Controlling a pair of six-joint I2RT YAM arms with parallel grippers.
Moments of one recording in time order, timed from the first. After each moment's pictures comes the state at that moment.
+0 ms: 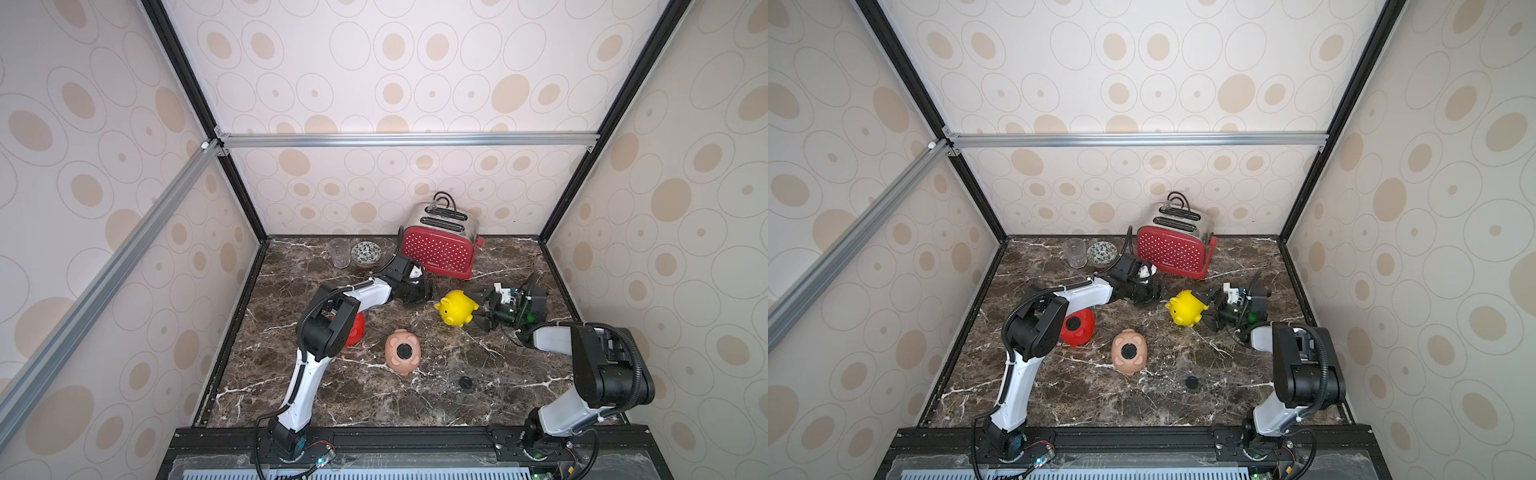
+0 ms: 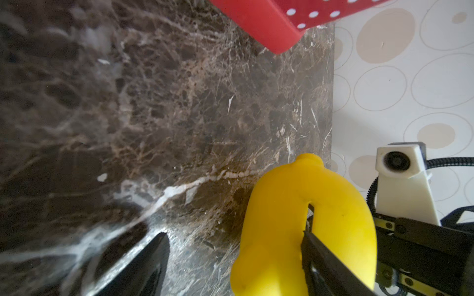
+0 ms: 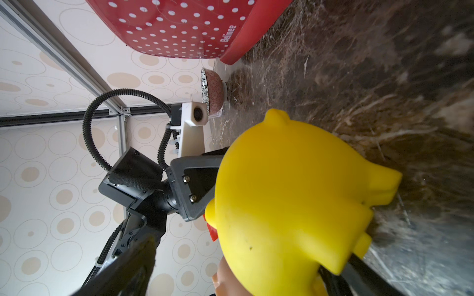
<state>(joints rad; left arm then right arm) -0.60 2.24 1.59 -0.17 0.59 -0.75 -0.04 1.60 0.57 0.52 -0.95 1.13</state>
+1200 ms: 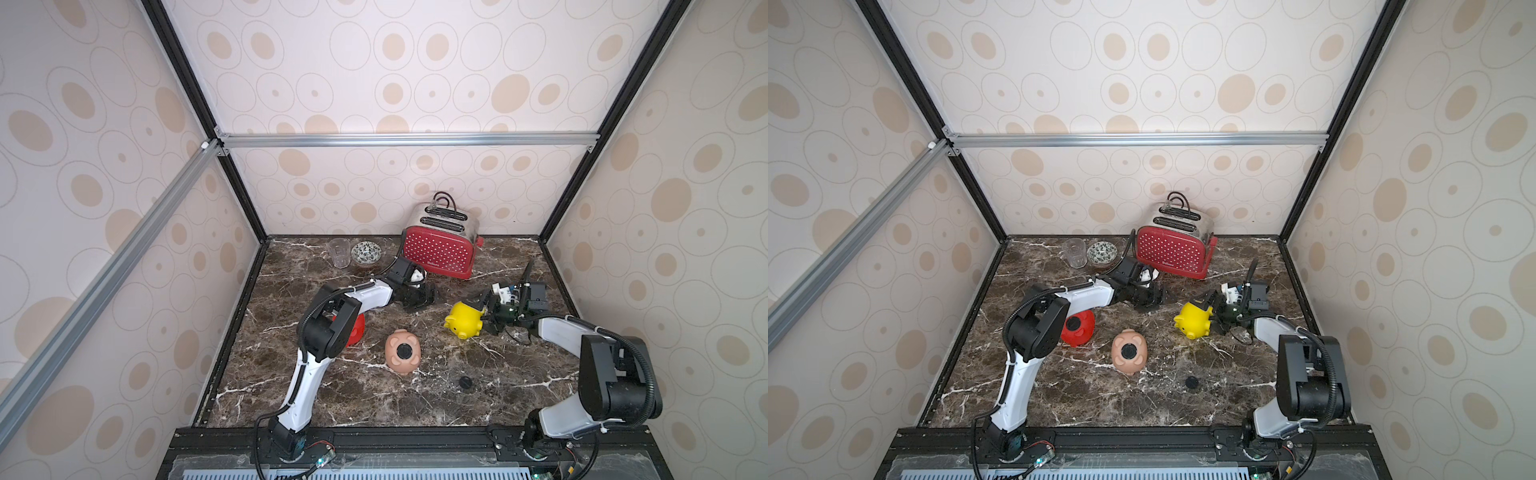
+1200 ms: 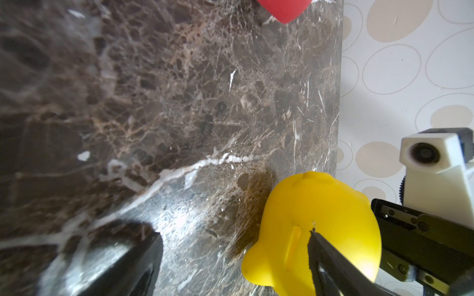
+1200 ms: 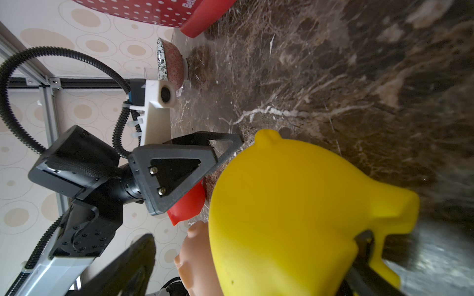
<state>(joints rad) -0.61 2.24 1.57 -0.18 0.61 -0.71 -0.04 1.52 0.72 -0.08 -0.86 0.73</state>
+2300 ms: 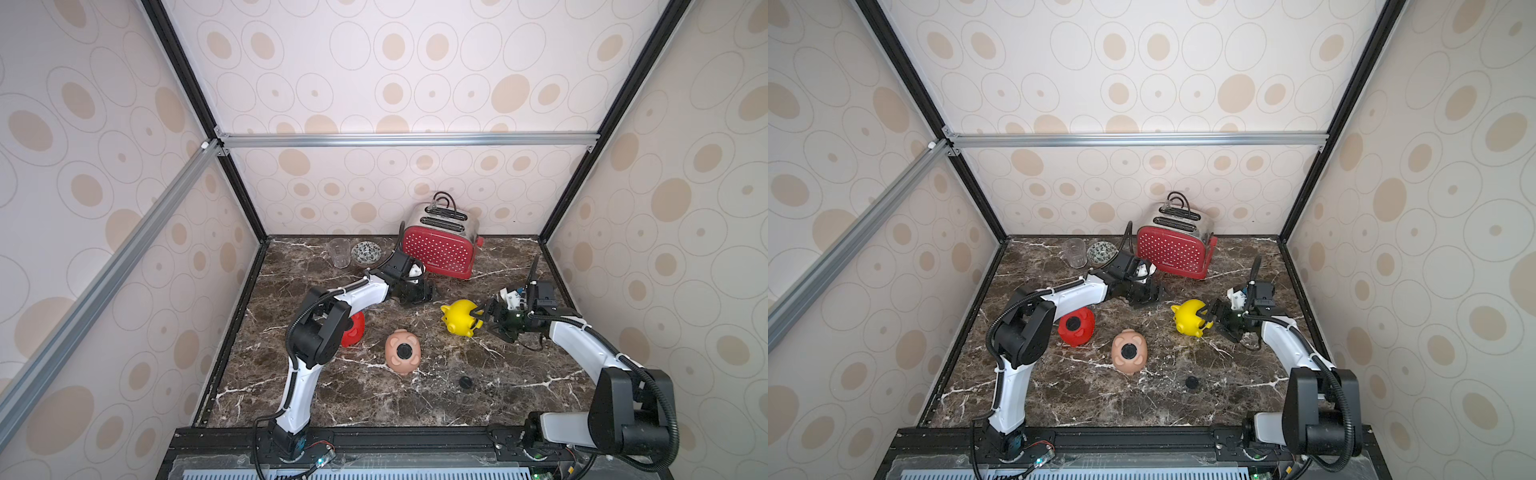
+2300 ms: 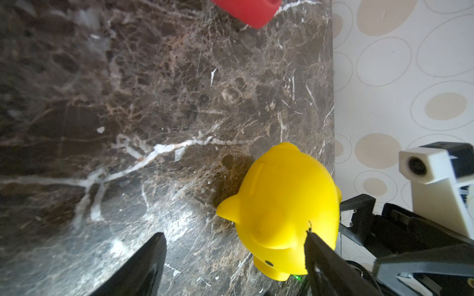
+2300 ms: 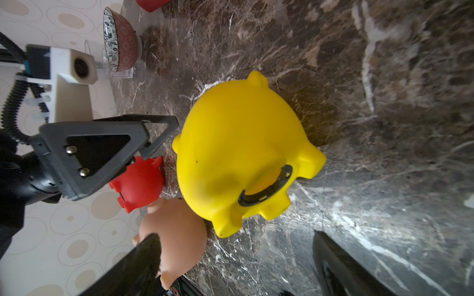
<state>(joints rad) -0.61 2.12 1.58 -0.31 0.57 -0.64 -0.04 1.33 0.79 -0.52 -0.65 0.51</state>
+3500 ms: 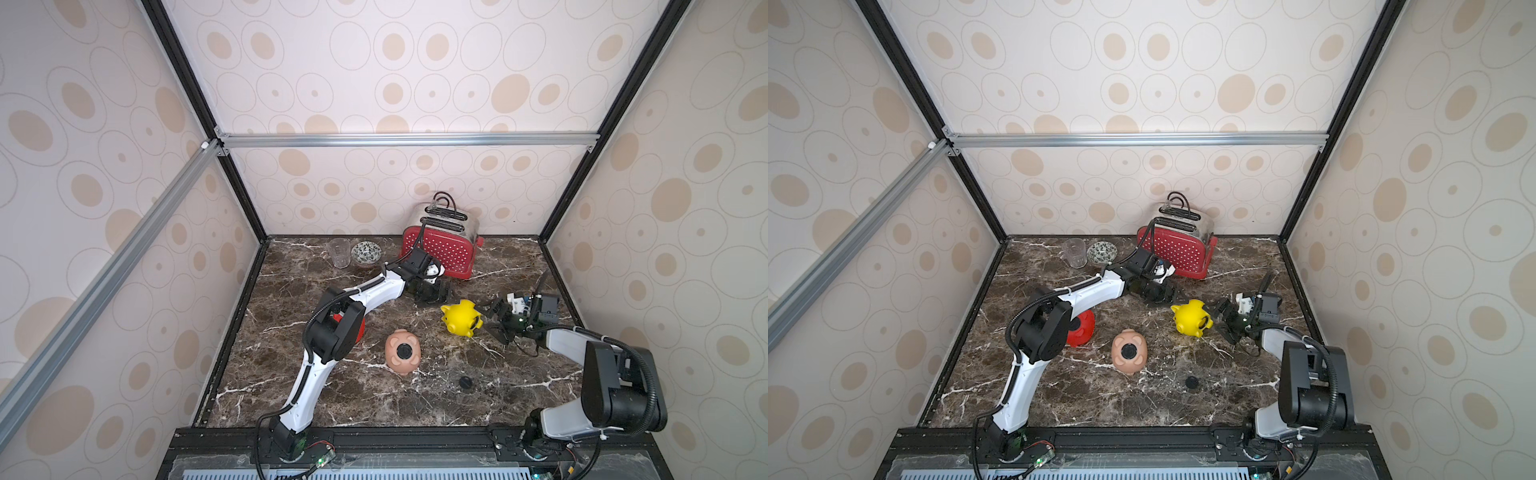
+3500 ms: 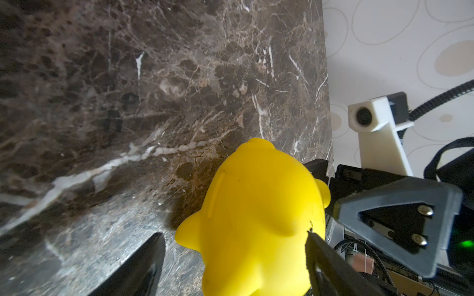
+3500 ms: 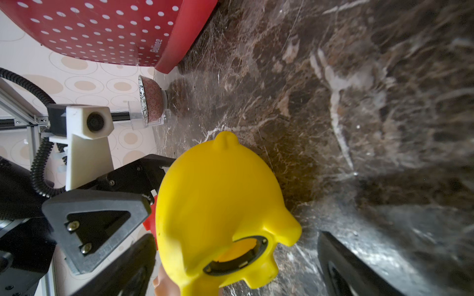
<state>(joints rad) -0.67 2.27 1.82 -0.47 0.63 -0.55 -0.15 1.49 0.58 0.04 -0.81 0.76</state>
